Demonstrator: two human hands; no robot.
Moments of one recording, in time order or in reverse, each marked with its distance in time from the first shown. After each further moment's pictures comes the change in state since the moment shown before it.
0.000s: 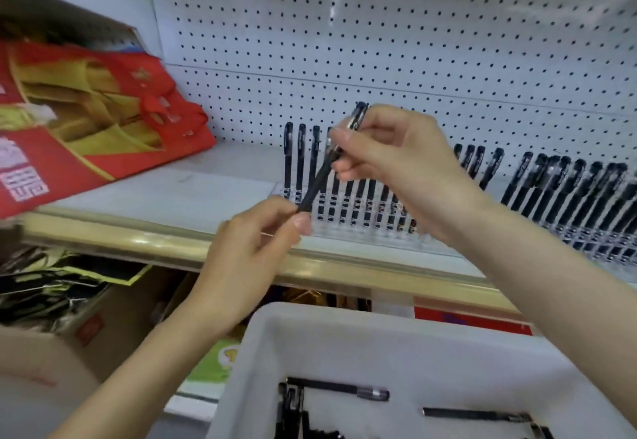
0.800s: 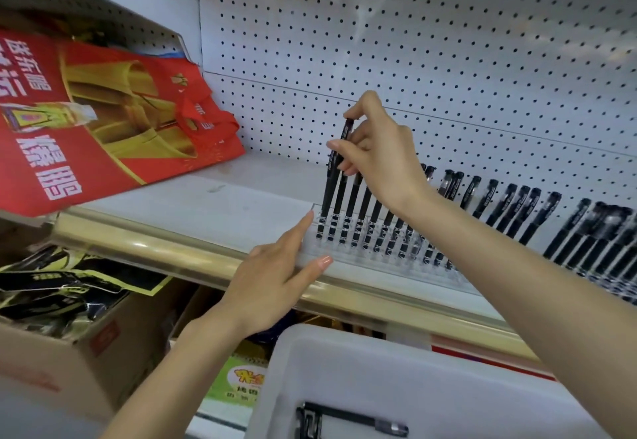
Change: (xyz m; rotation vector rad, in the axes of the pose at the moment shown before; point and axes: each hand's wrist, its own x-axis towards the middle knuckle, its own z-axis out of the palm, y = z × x) left_hand 0.025 -0.079 -0.012 0.415 -0.253 -0.055; right_hand 0.090 0.040 0.042 -0.589 0.025 -0.296
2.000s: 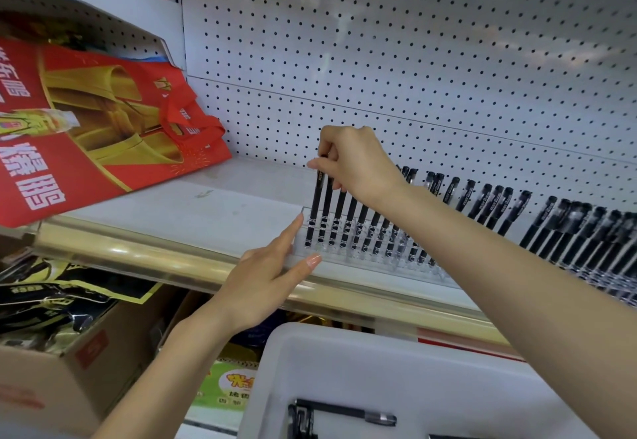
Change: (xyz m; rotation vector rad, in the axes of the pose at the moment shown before) left_hand 0.002 -0.002 -0.007 -0.200 -0.090 -0.053; right_hand 0.016 0.001 0.009 -0.398 -0.173 0.008
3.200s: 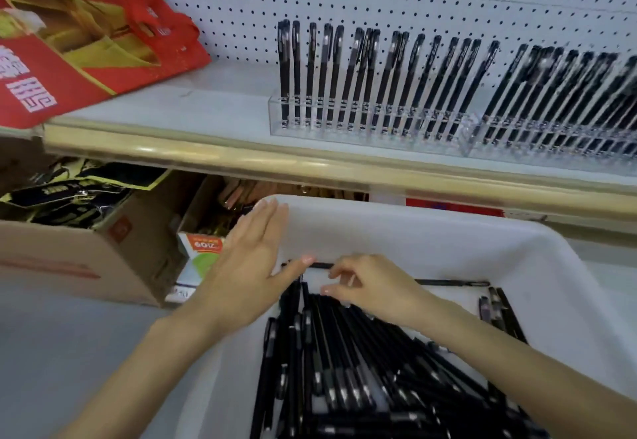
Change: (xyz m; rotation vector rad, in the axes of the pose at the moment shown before) left_hand -0.140 0.031 0.063 0.425 -0.086 -0.021; right_hand -0.290 0.016 0.063 0.228 -0.636 0.290
